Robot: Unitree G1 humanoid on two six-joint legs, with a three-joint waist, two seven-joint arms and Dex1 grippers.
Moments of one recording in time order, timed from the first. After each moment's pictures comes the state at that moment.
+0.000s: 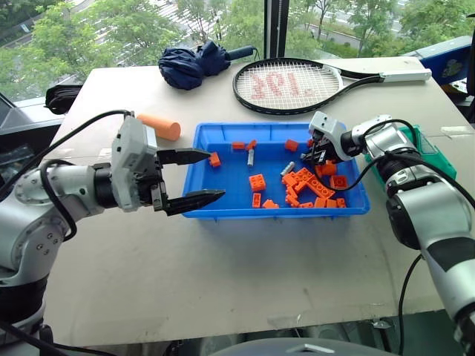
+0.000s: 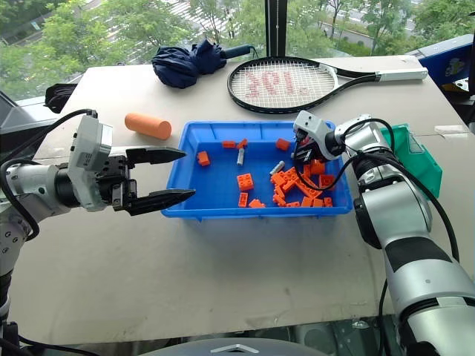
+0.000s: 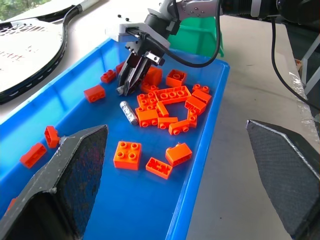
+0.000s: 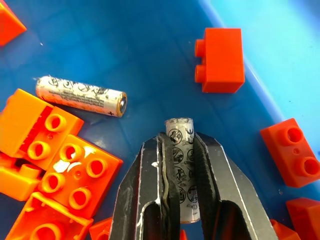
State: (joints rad) left arm -0.25 0.99 0.30 -0.48 -0.86 0.71 -1.00; right arm -1.27 -0.37 0.20 1.23 -0.21 0.17 1.18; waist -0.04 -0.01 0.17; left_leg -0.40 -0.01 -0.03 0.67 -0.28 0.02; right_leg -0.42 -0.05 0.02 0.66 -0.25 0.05
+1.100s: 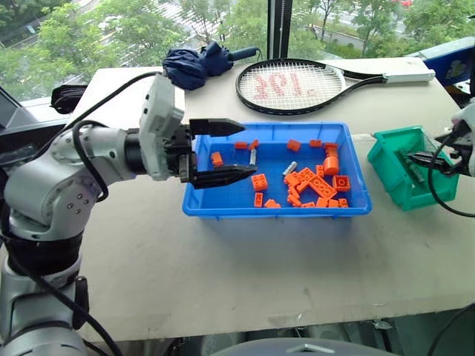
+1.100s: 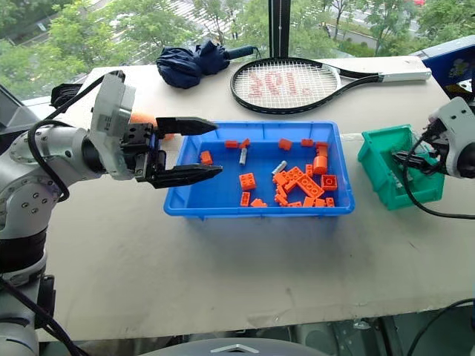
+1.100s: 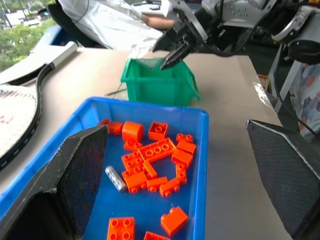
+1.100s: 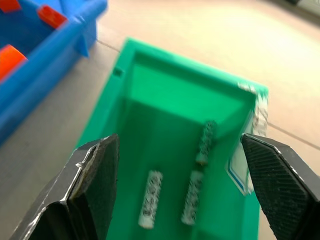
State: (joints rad) left arm -0.54 0.92 0.12 -0.38 -0.85 0.74 -1.02; right arm -0.57 -0.93 -0.21 0.00 0.18 0.85 0.98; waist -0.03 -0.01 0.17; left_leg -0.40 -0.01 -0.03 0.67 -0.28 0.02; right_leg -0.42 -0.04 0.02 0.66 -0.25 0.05
